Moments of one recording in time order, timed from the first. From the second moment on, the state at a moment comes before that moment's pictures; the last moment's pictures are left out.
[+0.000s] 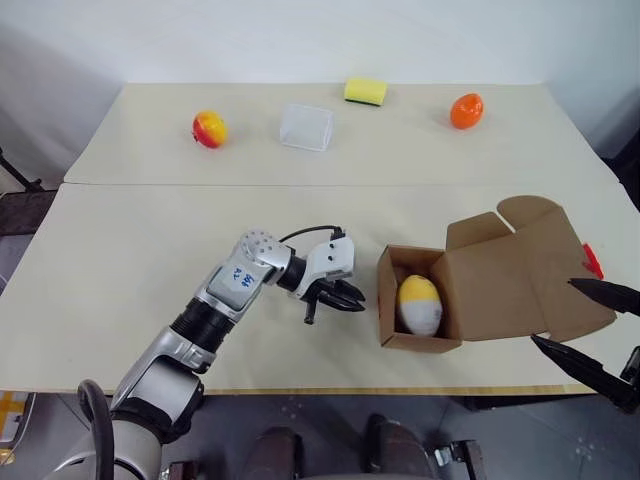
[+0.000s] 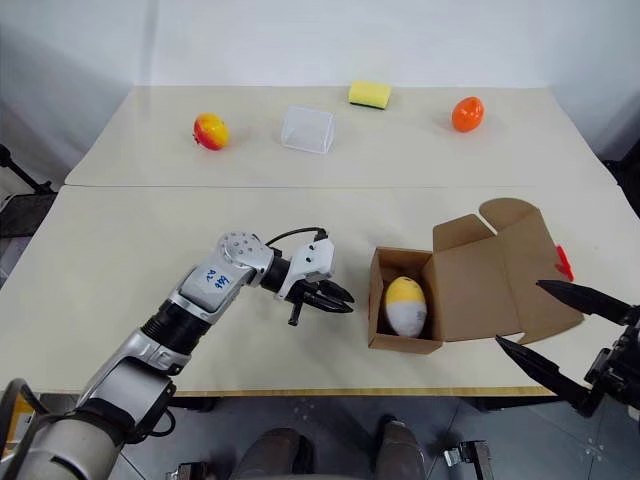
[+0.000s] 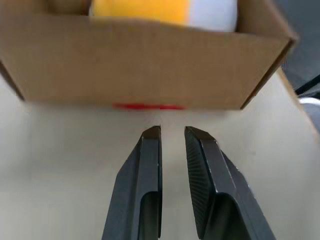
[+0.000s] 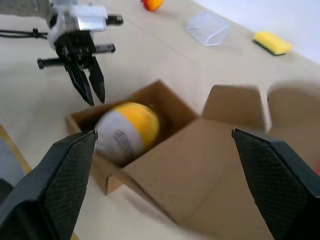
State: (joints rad) left arm -0.80 0.34 -0.43 0.22 -0.10 0.43 -1.16; right arm 0.49 -0.74 -0.94 -0.64 0.81 0.39 1.09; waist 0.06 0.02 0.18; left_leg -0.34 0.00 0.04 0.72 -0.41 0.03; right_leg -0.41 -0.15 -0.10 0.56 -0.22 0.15
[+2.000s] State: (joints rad) left arm -1.16 0.03 -0.17 0.70 -0.18 0.11 -1.19; right arm 0.78 -0.67 -1.08 -0.82 1.00 0.33 0.99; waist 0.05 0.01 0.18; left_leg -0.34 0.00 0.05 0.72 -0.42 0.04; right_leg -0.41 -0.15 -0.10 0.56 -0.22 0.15
